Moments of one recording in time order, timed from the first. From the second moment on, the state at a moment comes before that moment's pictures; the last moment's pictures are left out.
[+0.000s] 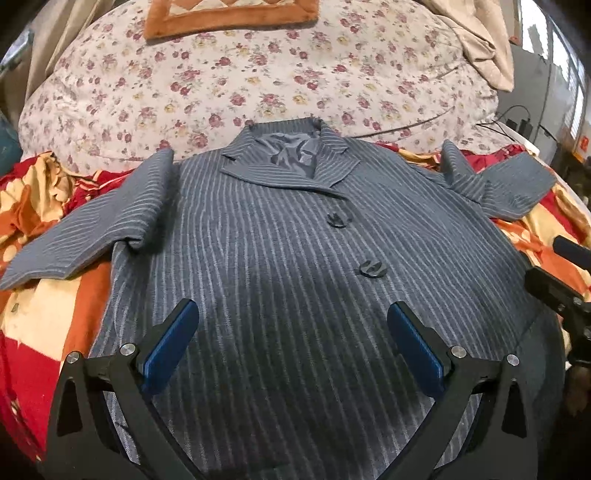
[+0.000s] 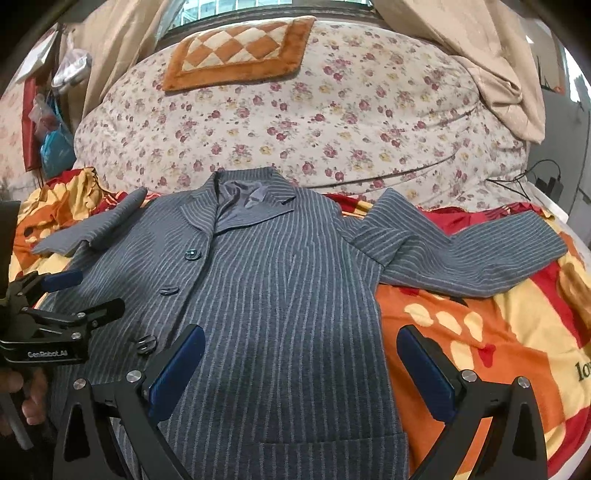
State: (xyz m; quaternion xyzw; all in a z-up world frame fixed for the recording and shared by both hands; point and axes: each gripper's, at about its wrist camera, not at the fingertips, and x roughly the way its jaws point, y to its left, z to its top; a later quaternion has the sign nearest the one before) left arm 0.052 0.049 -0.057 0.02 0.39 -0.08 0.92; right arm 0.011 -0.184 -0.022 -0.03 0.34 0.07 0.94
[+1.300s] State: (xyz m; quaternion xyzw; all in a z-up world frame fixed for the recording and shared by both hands) left arm 0.058 0.066 -0.079 0.00 0.43 -0.01 0.90; right arm 0.022 -0.178 -0.032 -0.03 0.35 0.05 0.94
